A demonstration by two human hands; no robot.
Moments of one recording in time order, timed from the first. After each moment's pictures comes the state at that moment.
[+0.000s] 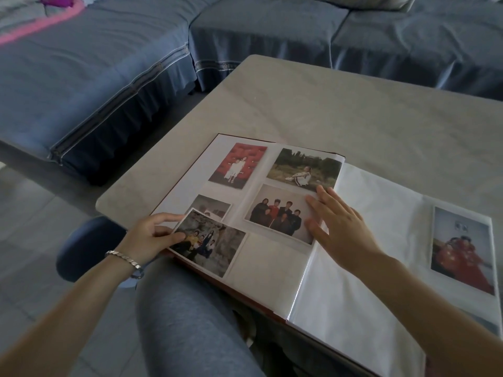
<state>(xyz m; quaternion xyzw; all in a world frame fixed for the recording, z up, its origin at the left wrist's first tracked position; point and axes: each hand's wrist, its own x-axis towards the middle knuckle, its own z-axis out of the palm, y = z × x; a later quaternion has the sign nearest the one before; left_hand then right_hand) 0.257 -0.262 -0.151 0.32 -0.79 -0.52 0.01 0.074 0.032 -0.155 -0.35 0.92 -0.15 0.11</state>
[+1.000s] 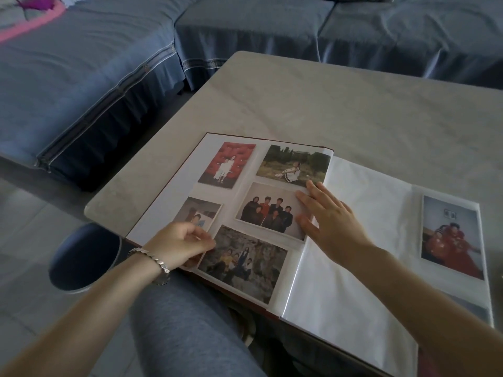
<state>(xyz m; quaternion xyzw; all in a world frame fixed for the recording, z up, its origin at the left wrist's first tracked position) 0.225 -0.202 -0.123 0.31 -0.84 -0.42 -0.13 0.075 0.030 -0.152 -0.34 0.92 -0.15 0.12</state>
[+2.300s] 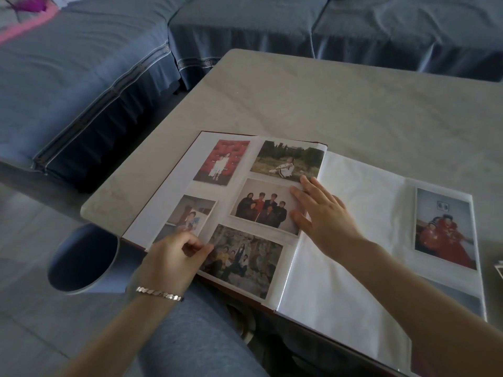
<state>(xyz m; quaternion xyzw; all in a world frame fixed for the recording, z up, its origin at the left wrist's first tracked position) 0.256 -0.179 -0.151 0.25 -0.93 -0.25 0.10 0.077 0.031 -0.153 -0.34 0.92 -0.15 0.12</state>
